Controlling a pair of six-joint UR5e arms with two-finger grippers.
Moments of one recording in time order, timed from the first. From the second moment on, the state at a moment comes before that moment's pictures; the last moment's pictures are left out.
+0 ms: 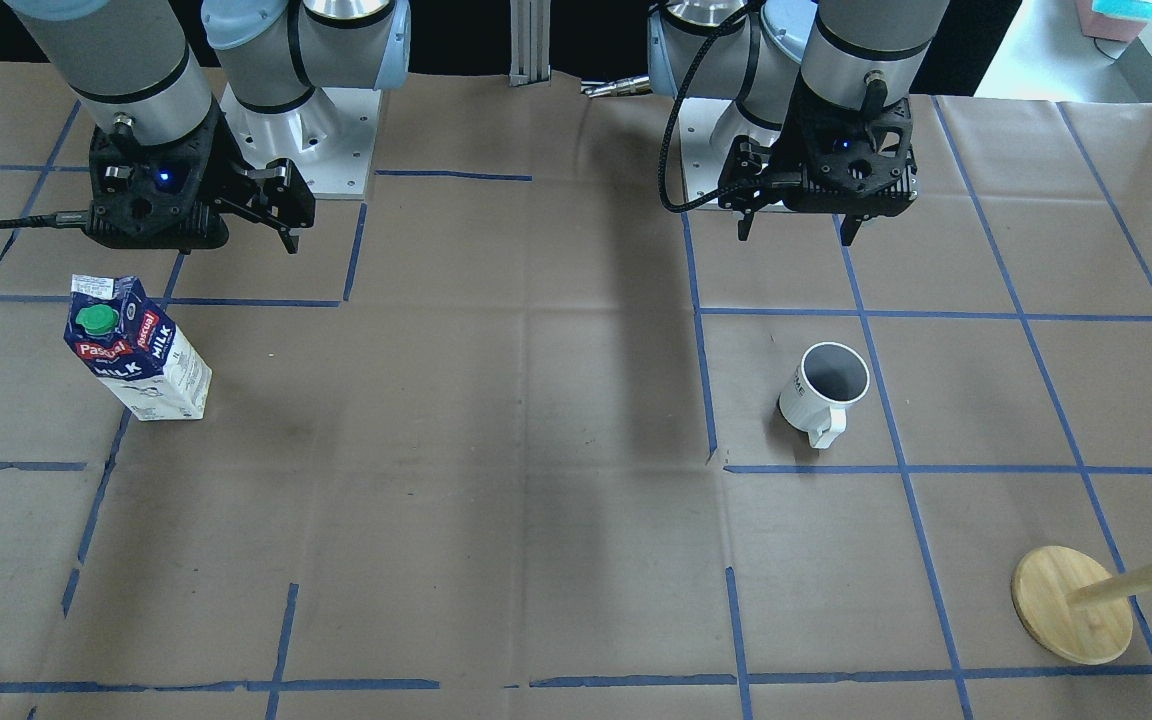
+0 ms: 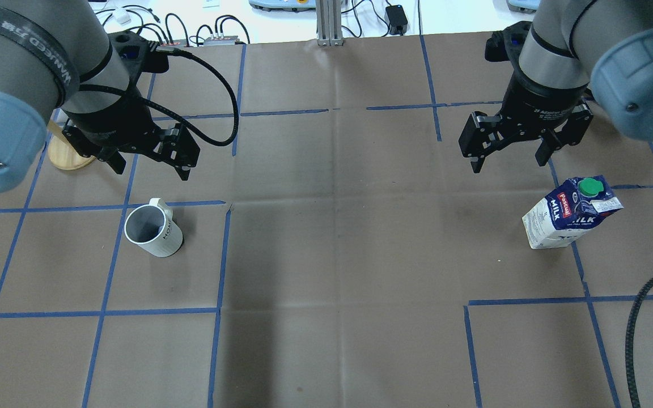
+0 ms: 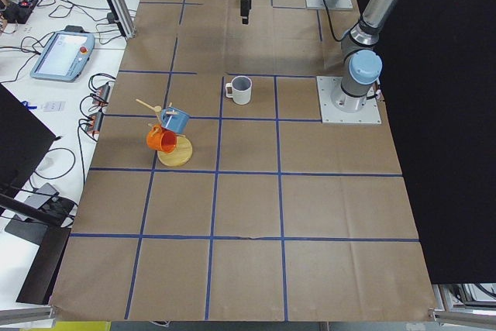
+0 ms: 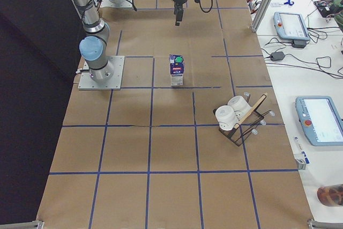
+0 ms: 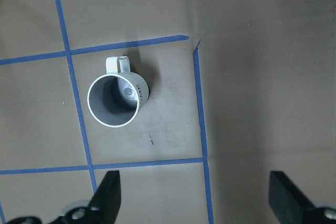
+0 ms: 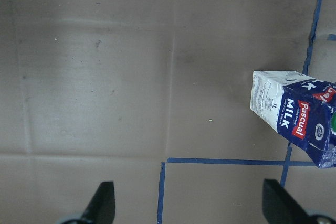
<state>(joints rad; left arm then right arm) -1.61 -1.50 -1.67 -1.56 1.66 0.07 1.57 -1.59 1.66 -1.53 -1.61 -0.06</state>
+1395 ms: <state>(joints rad) -1.61 -1.48 -1.69 -1.56 1.65 0.07 1.57 -1.60 1.66 -1.56 -1.59 -0.05</state>
